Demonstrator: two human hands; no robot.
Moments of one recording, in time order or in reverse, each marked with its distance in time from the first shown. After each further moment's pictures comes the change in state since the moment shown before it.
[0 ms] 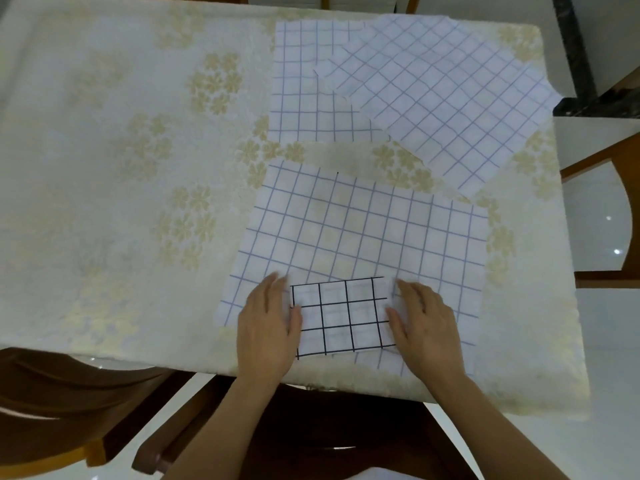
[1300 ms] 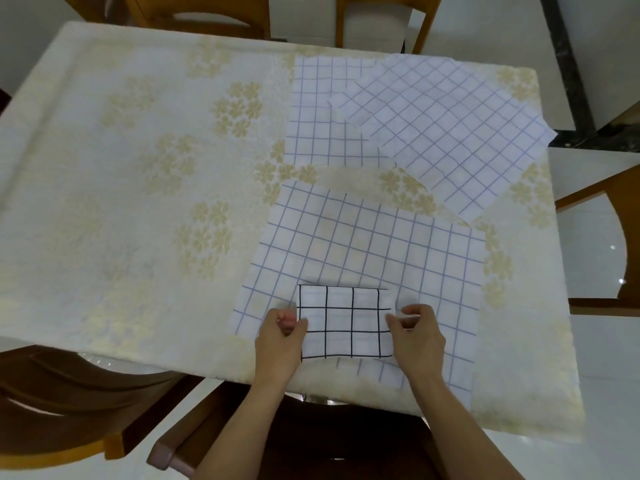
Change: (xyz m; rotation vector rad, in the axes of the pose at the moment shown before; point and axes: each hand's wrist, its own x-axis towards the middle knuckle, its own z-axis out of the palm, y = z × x) left_hand 0.003 0.037 -0.033 -0.690 -0.143 -0.698; right_hand 0.021 -0.049 -0.028 0.651 -0.087 0.759
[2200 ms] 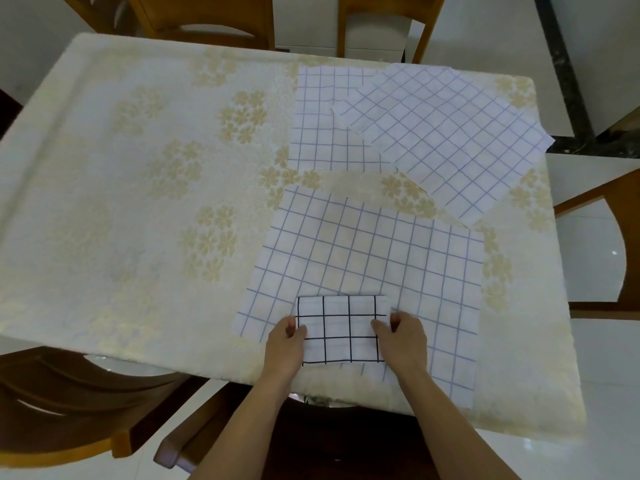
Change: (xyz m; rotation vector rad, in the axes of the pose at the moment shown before) left_hand 0.012 -0.019 0.005 -0.071 -0.129 -0.160; right_hand 0.000 -0.004 0.020 -0.090 -0.121 0.034
